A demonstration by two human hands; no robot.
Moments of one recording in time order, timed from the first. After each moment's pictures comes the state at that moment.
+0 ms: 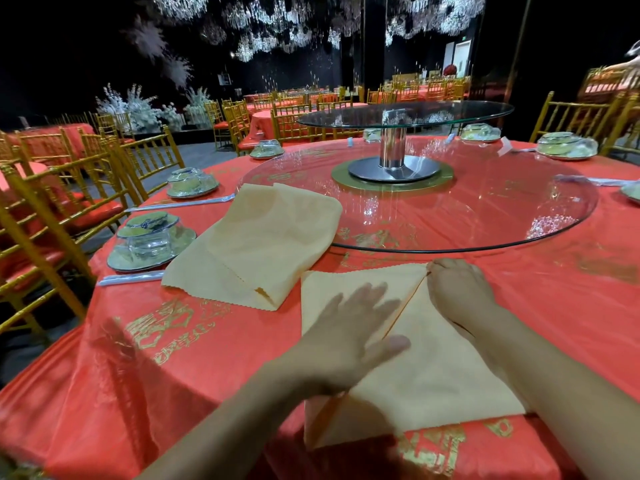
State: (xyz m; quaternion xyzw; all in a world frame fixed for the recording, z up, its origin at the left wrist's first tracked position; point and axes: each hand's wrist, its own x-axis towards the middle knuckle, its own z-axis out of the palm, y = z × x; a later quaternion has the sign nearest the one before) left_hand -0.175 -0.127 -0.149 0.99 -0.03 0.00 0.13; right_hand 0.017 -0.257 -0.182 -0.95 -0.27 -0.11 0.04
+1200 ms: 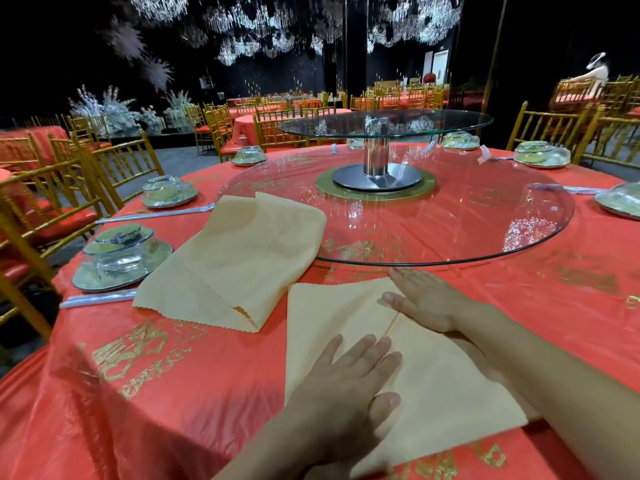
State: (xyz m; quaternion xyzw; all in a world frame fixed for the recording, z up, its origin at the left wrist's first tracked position) left_hand -0.172 -0.146 -0.182 1.00 -0.05 -0.02 0.07; right_hand 0.023 -0.255 -0.160 -0.90 -0.42 0.10 0.03
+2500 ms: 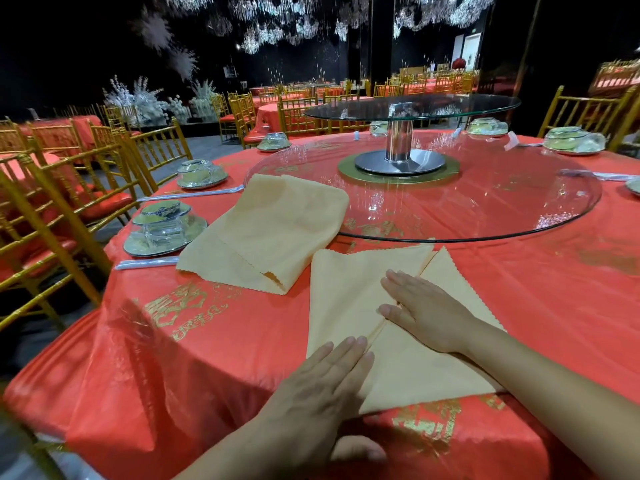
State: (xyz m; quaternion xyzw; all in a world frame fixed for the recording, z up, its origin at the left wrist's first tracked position) left_hand -0.252 -0.124 -0.210 0.99 -0.09 0.06 0.03; right_hand -0.053 -0.258 -0.178 -0.87 -0.48 0.05 0.09
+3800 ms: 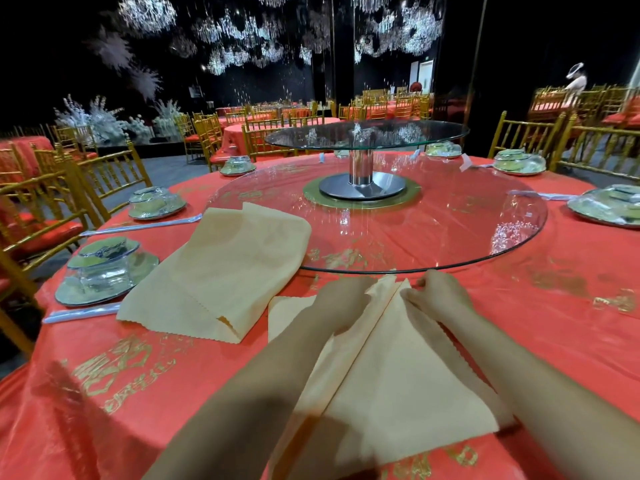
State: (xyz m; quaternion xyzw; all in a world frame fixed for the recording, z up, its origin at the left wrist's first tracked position) left_hand -0.048 -0.123 -0.146 0.99 0.06 0.01 0.14; right_hand 0.038 -0.270 -0.161 -0.96 -0.14 0.00 0.24
